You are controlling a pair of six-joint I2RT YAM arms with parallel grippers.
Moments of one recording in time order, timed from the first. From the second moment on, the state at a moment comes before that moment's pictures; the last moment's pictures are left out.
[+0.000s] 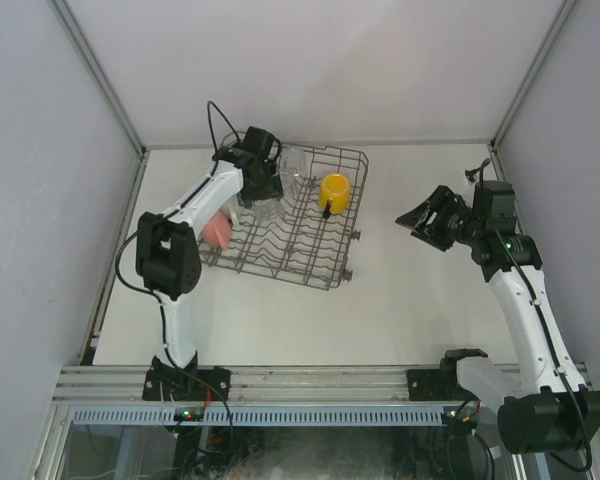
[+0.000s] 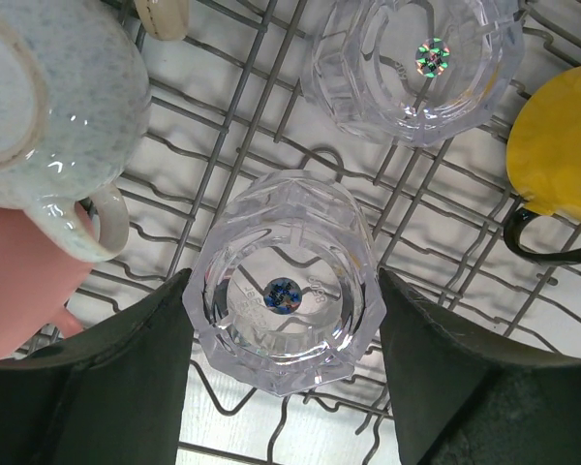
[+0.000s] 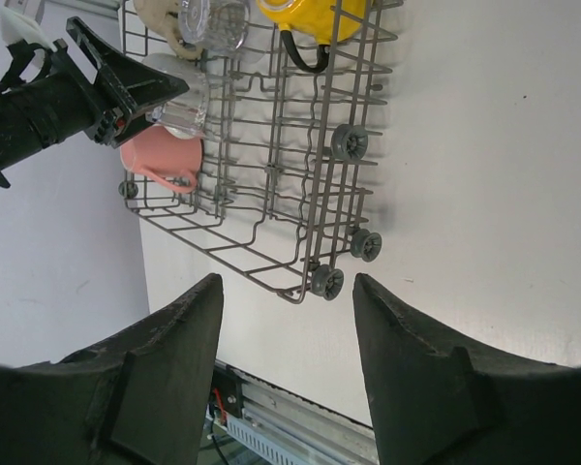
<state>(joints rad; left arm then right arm) -0.40 2.02 1.82 -0.86 -0.18 -0.56 0.03 1.01 1.02 -0.66 -0.46 0.70</state>
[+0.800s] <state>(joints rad) -0.45 2.10 1.83 -0.86 -0.24 -0.56 0.01 1.01 1.00 -0.66 -0.48 0.69</state>
